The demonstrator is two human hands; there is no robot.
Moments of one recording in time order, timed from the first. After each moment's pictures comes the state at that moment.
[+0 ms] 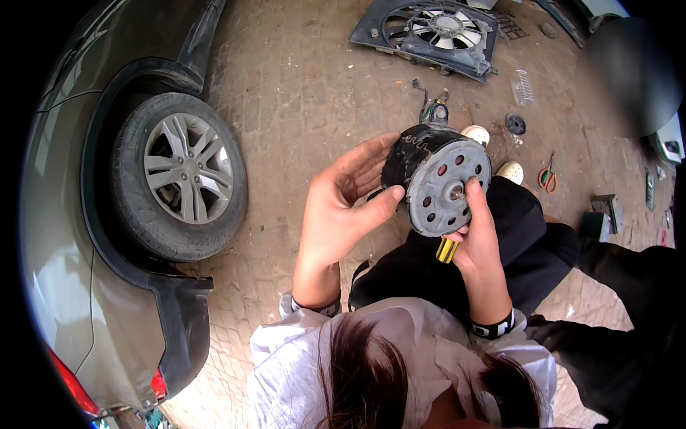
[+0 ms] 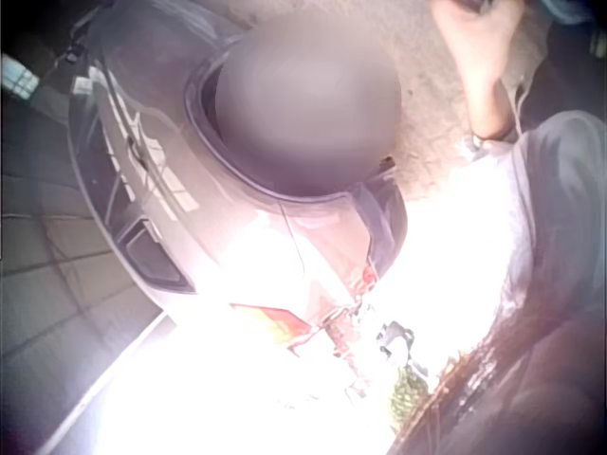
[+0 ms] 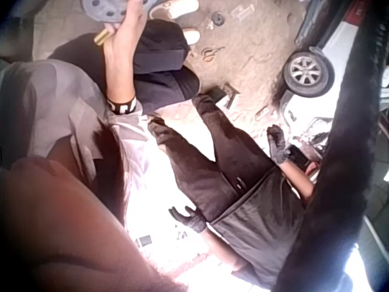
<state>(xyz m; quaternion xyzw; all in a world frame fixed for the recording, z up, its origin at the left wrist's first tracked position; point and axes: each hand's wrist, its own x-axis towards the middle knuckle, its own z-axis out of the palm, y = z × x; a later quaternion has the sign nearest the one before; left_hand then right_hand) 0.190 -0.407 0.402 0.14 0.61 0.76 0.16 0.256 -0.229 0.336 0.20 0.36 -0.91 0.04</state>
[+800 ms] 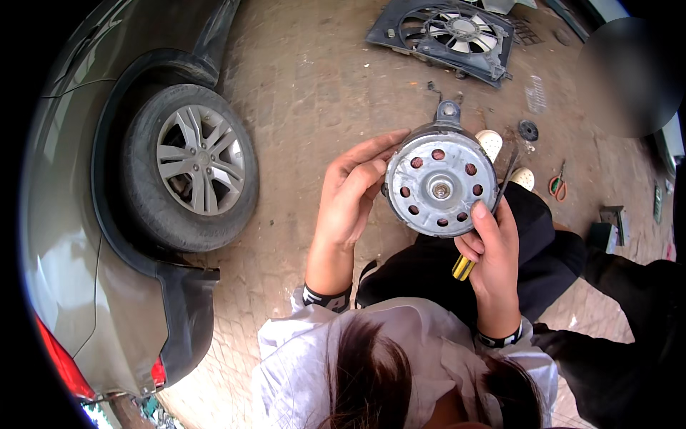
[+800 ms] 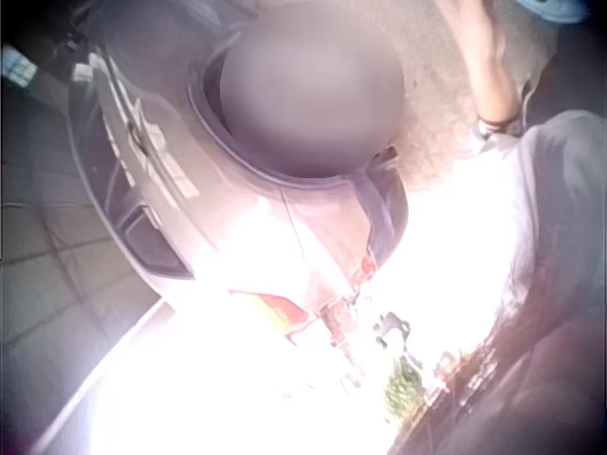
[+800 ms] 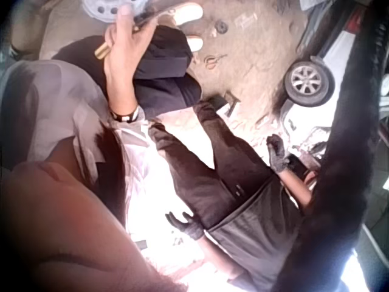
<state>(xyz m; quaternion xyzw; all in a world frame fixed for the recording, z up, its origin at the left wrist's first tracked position) 0.177 -0.414 0.379 0.08 0.51 0.84 0.18 0.275 -0.234 0.377 0.18 0.40 -0.90 0.00</state>
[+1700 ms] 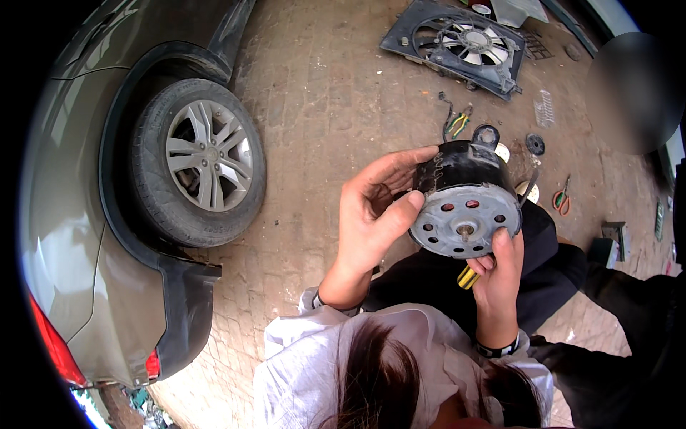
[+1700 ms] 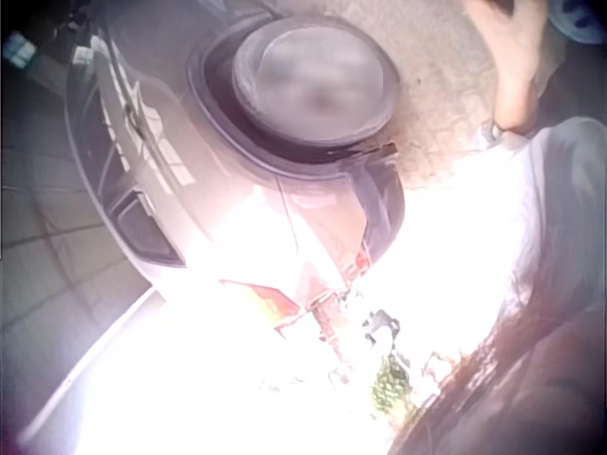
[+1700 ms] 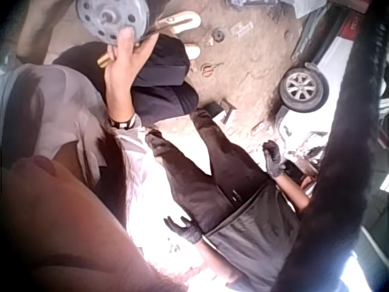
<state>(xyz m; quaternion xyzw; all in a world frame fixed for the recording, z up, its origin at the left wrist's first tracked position) 0.201 -0.402 0.398 0.17 0.56 0.81 0.08 0.289 -0.237 0.366 0.15 0.42 -0.89 -0.05</state>
